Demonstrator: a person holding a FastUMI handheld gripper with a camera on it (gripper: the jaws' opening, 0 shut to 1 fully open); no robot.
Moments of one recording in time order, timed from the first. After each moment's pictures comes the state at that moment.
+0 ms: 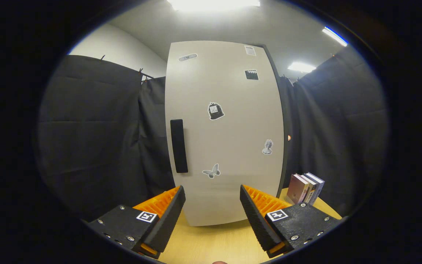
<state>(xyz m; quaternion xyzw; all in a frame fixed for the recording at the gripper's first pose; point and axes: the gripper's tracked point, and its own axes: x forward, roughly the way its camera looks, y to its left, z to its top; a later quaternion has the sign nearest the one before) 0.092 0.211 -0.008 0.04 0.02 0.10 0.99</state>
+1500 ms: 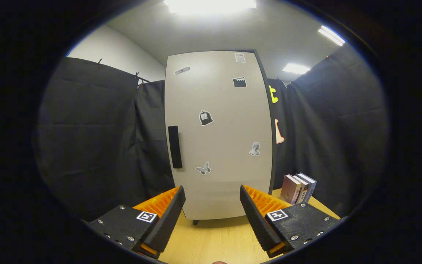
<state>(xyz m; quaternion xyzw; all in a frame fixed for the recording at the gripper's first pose) -0.118 0.002 -0.027 0.04 0.01 0.08 1.00</state>
